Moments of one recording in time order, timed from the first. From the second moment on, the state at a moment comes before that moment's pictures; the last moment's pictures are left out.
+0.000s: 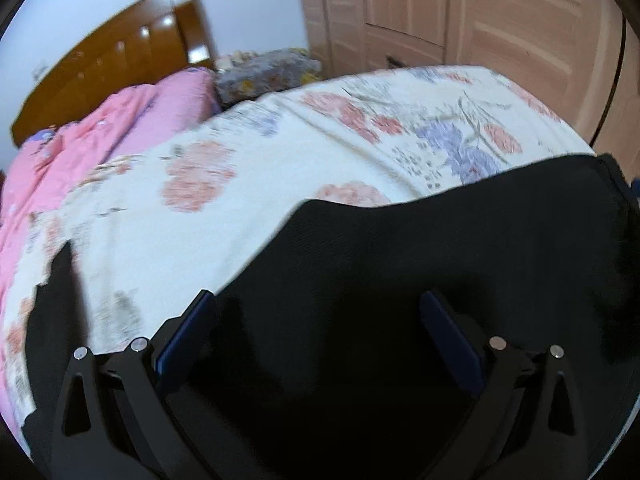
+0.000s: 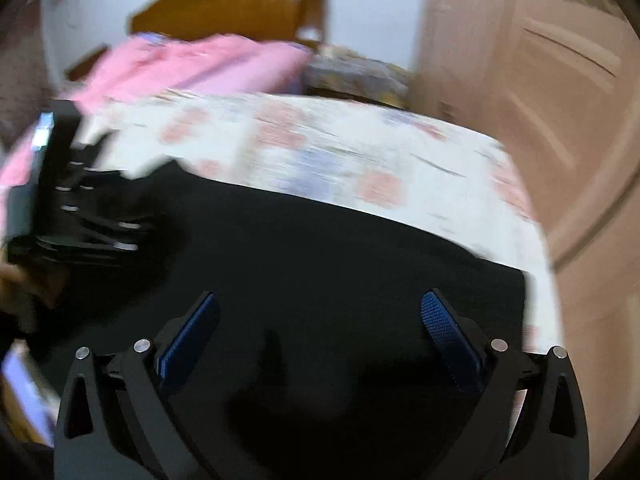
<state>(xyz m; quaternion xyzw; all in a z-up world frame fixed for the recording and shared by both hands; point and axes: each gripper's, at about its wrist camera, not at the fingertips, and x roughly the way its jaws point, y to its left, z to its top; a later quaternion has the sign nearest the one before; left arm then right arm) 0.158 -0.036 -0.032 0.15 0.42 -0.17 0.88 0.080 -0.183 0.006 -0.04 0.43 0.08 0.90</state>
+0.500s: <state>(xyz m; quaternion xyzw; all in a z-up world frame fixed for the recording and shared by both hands) 0.075 0.258 0.048 -0.04 0.39 0.06 0.92 0.105 -0.039 -0.017 -0.07 0.43 0.21 0.88</state>
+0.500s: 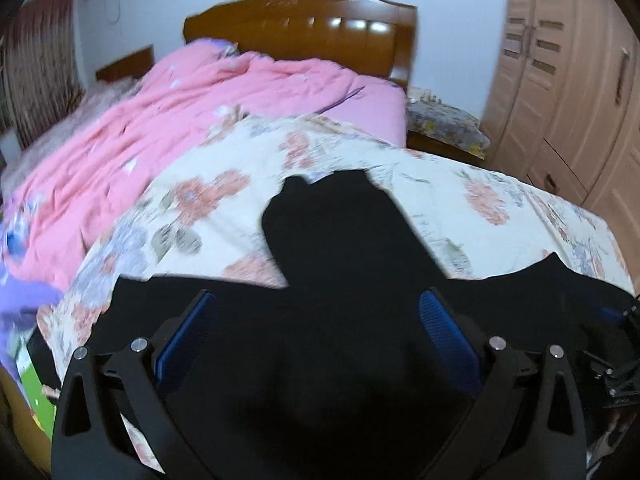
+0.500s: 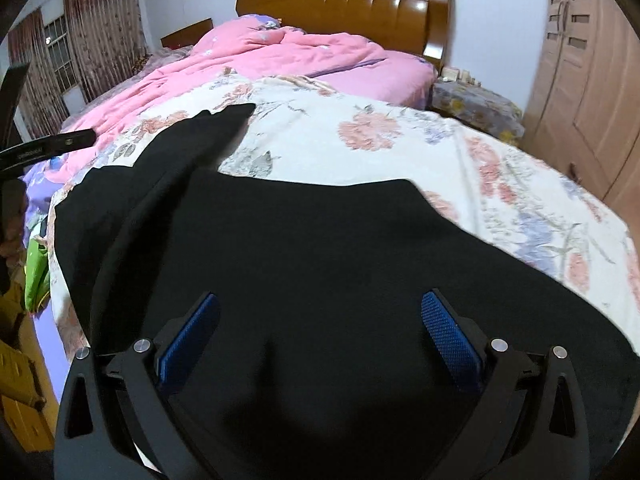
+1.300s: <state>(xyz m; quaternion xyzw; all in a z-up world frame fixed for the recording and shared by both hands) 0.211 0.172 -0.016 0.06 0.54 0.02 0.84 0.113 -0.050 -0.051 -0.02 0.45 0.21 0.87</state>
